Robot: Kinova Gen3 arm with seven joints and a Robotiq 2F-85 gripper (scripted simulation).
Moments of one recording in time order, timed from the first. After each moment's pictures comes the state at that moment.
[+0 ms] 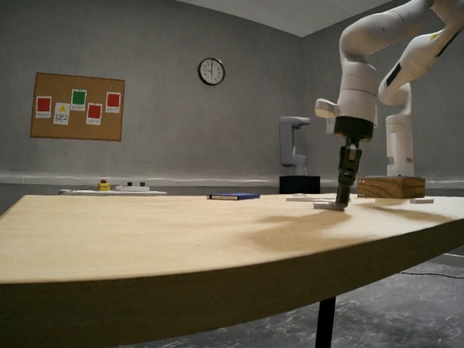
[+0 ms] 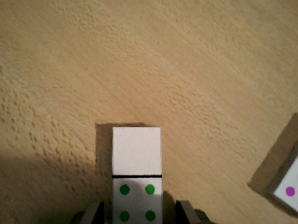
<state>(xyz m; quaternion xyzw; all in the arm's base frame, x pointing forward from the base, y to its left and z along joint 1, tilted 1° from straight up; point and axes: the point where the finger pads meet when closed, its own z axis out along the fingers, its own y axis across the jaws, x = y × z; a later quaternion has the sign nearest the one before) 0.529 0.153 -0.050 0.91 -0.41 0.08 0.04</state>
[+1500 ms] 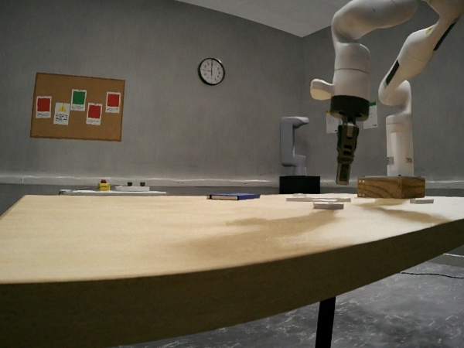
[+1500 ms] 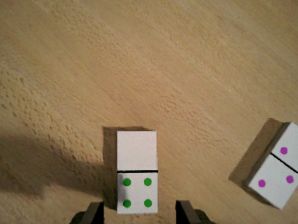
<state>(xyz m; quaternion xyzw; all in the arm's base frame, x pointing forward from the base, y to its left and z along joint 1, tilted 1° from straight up) 0.529 0.153 -0.011 0.91 -0.41 0.06 0.03</state>
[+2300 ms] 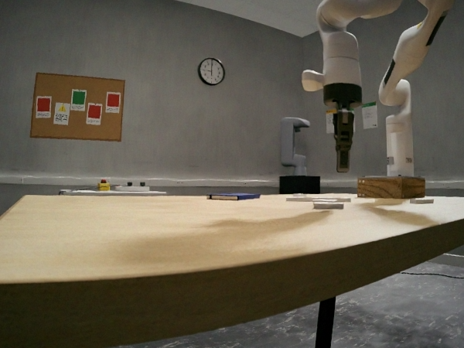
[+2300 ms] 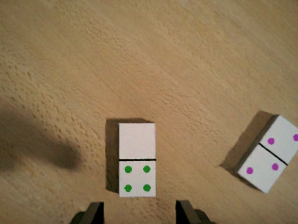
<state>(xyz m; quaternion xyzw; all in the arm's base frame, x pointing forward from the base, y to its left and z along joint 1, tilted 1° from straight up) 0.529 0.153 0.012 0.91 -0.42 0.01 0.01</state>
